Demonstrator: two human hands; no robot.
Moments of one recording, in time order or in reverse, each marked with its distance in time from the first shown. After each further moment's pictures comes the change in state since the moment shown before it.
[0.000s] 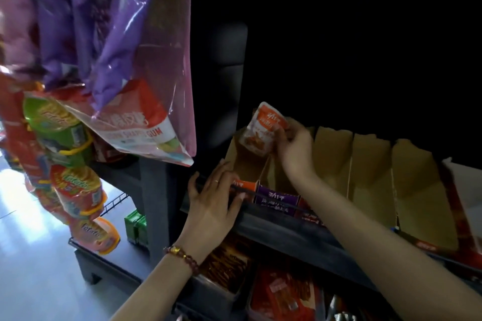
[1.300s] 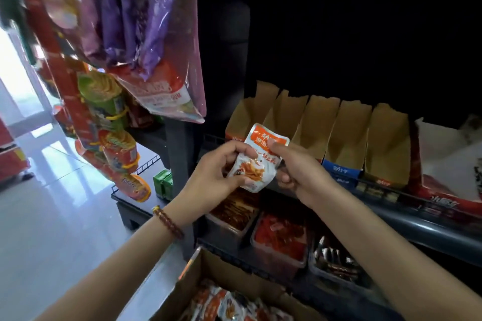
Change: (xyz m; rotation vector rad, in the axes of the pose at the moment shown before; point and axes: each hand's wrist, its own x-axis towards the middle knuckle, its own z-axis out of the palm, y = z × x) left_hand -0.036 0.103 -0.118 -0.704 -0.278 -0.248; right_hand -0.130 -0.082 -0.074 0.339 -0.404 0.676
